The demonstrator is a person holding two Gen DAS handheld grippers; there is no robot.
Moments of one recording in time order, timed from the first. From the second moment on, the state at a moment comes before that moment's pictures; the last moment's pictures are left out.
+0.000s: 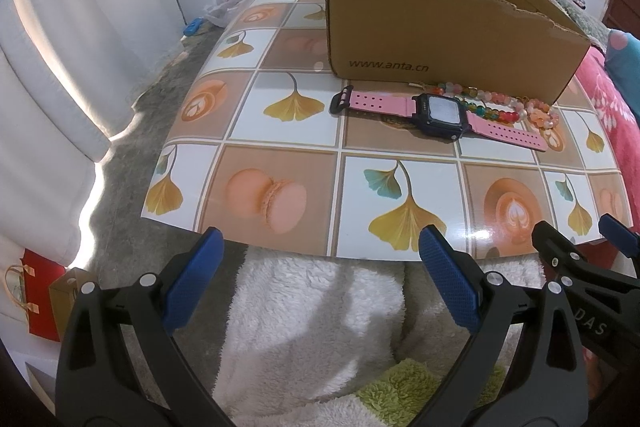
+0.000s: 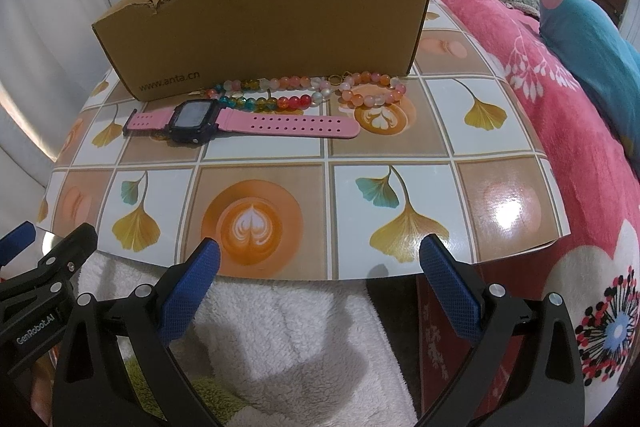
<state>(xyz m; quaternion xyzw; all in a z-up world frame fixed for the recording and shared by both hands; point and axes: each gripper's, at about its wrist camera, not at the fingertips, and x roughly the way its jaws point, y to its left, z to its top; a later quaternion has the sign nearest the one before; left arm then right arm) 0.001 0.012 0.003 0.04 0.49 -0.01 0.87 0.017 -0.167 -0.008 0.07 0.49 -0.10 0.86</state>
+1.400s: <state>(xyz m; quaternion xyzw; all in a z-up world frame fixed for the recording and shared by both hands) 0.022 0.022 -0.014 0.07 0.49 -0.02 0.87 0.023 -0.184 -0.010 0.08 0.48 -0.12 0.86</state>
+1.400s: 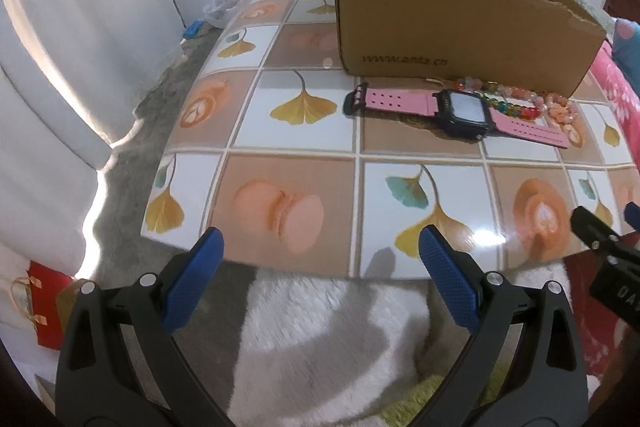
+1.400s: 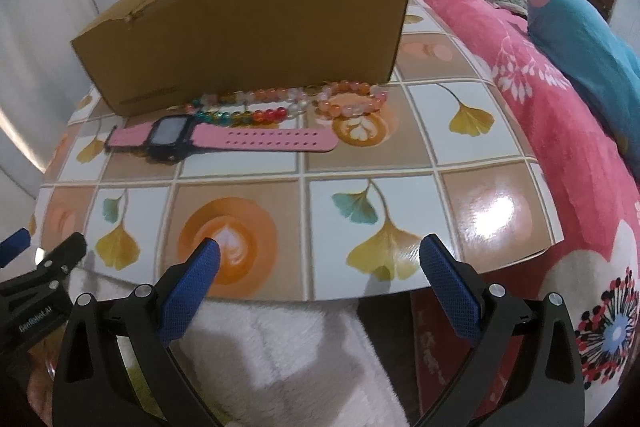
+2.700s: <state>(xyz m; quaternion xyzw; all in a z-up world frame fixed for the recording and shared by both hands) 0.058 0.010 -0.014 0.18 0.39 -0.20 0.88 0.046 -0.210 0.001 0.00 0.41 0.11 0.91</state>
